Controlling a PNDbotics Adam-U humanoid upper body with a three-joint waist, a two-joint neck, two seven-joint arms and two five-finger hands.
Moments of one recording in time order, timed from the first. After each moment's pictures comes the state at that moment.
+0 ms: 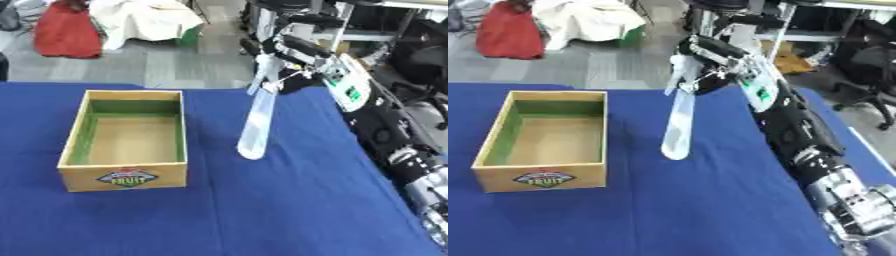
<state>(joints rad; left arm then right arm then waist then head) -0.09 0.25 0.07 -1.75 -0.13 -0.05 -0.02 -0.89 -0.53 0.04 -0.96 0.56 -0.65 0.35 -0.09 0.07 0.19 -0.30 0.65</state>
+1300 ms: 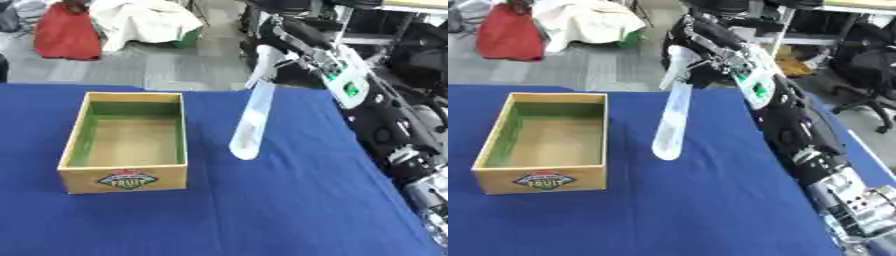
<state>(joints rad) -0.09 0.25 0.07 -1.75 -0.13 -0.05 -0.02 -0.90 -0.55 0.07 -1.10 0.58 -0.69 0.19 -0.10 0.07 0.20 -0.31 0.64</state>
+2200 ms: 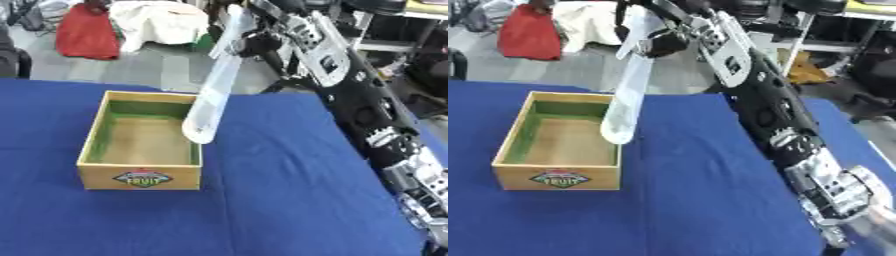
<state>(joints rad) -0.16 0.25 0.03 -1.75 -0.11 -0.05 -0.07 -0.98 -0.53 0.11 -1.23 0.47 -0.67 0.21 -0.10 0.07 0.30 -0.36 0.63</state>
